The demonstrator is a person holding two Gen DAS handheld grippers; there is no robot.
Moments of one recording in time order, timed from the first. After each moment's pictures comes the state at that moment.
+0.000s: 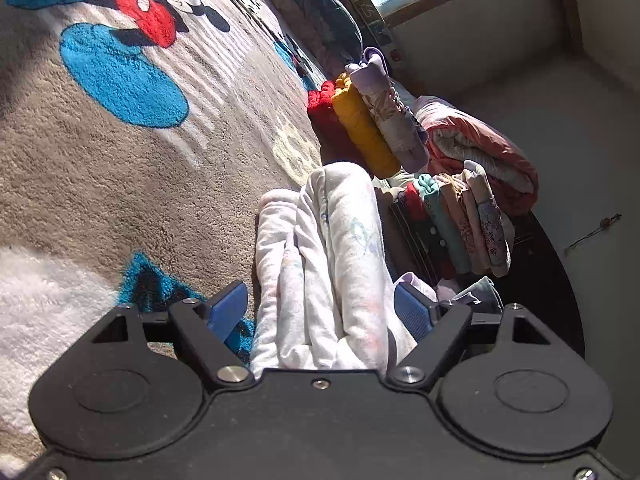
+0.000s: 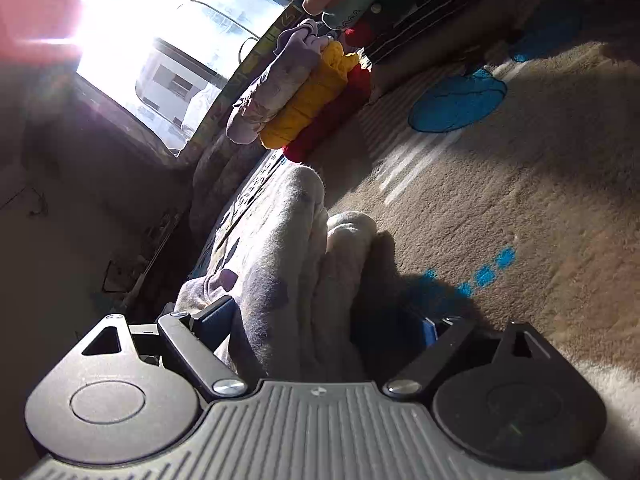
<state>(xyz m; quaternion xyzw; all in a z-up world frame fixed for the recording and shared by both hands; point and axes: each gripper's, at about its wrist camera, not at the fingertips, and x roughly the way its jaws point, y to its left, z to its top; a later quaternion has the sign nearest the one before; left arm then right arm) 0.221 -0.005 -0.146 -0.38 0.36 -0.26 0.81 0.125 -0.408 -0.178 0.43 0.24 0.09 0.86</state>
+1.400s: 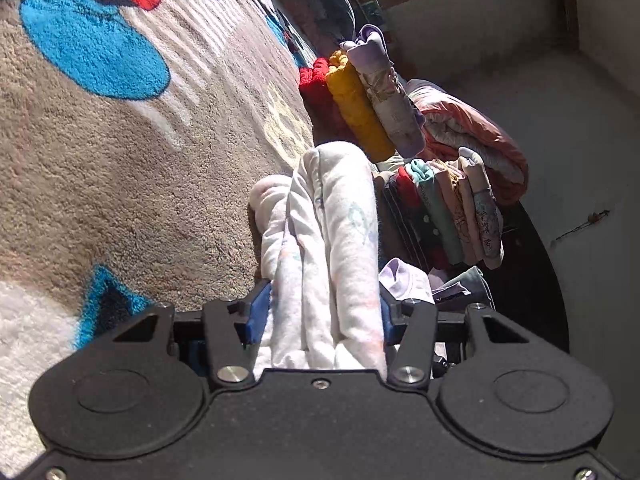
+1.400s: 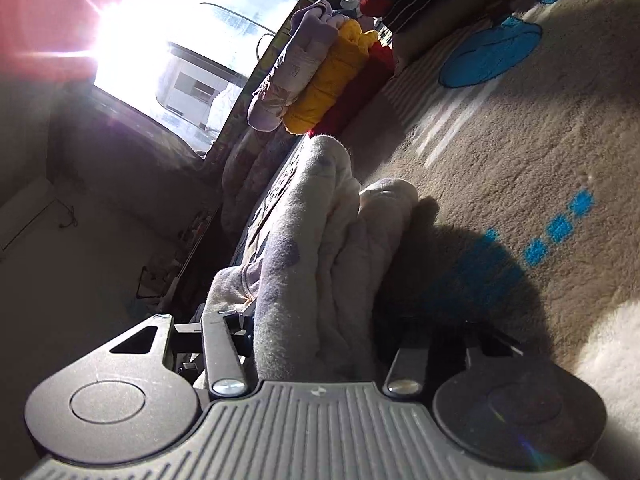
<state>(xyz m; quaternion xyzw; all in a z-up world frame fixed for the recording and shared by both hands) 0.242 -0.016 -0.170 -0.42 0.38 -0.31 0.77 0.141 -0.386 -0.194 0.48 0.22 0.13 0.84</state>
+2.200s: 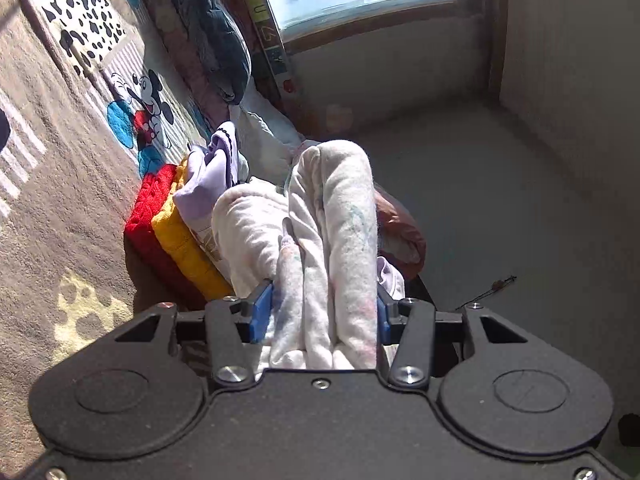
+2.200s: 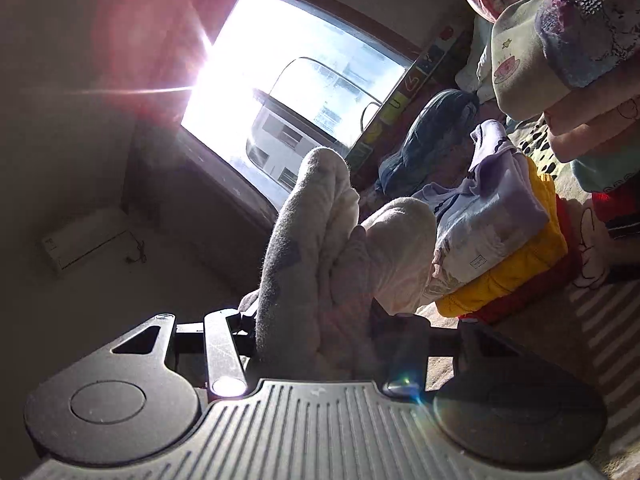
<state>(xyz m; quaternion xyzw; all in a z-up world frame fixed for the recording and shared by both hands) 0.445 -0.036 -0.015 -0.48 0.27 -0.41 0.73 0.332 -0.436 -0.018 0.44 0.08 0.21 0.87</state>
